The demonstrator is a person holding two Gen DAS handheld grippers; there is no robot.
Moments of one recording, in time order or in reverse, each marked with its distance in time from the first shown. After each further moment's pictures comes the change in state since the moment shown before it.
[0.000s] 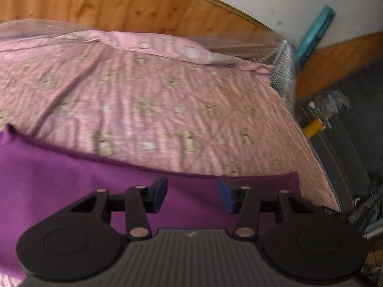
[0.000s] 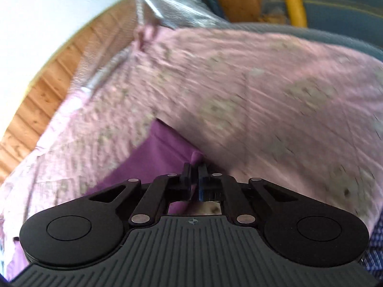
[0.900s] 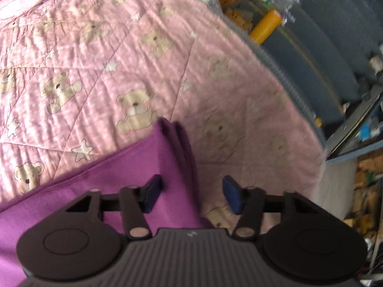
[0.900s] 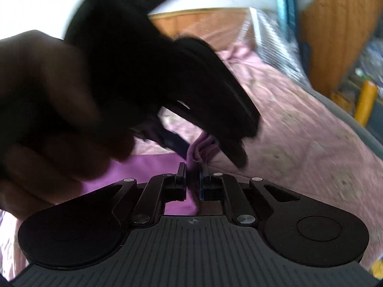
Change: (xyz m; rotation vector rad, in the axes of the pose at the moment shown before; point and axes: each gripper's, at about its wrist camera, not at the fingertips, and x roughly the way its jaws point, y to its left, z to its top) left arm 0.239 -0.258 -0.015 0.312 0.419 -0.043; right arm -0.035 0.075 -0.029 -0.602 -0.047 0.125
